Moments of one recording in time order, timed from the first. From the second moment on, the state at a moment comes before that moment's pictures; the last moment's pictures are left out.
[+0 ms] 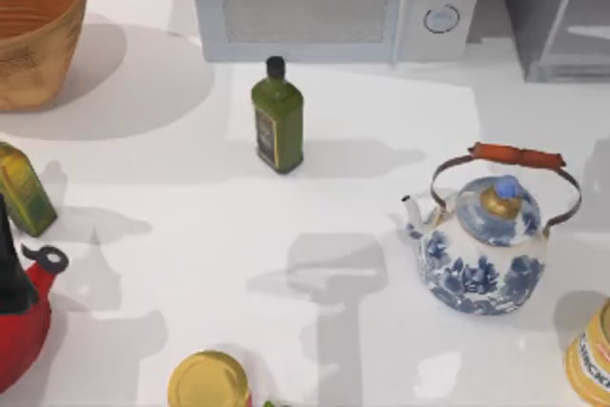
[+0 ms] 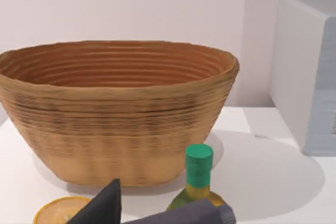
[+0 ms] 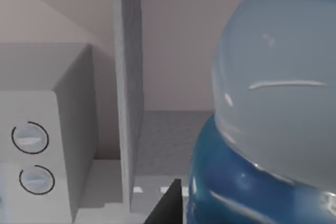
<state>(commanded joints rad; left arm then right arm) 0.00 0.00 0.00 0.00 0.00 0.00 -0.10 0.64 0.28 0.37 -0.08 0.01</state>
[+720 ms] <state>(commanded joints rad) 0.00 0.00 0.00 0.00 0.00 0.00 0.00 0.00 0.00 0.00 0.00 0.00</state>
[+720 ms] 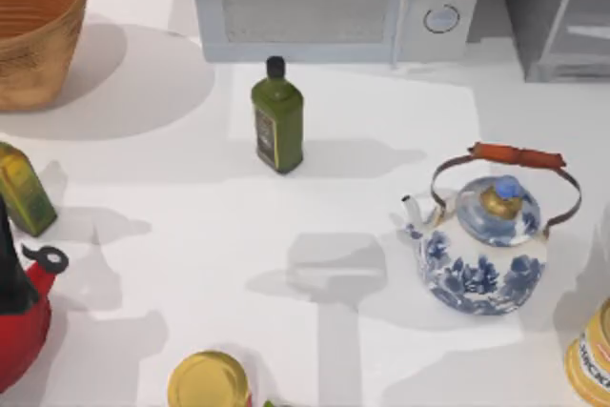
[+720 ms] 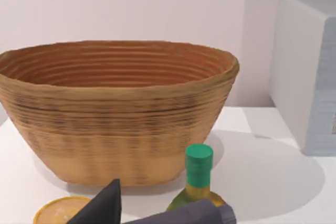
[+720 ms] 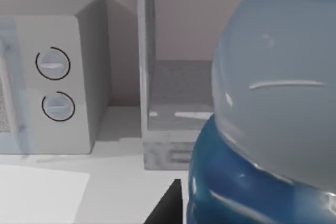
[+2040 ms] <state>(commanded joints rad) 0.00 0.00 0.00 0.00 0.00 0.00 0.88 1.30 0.58 0.92 0.68 -0.03</state>
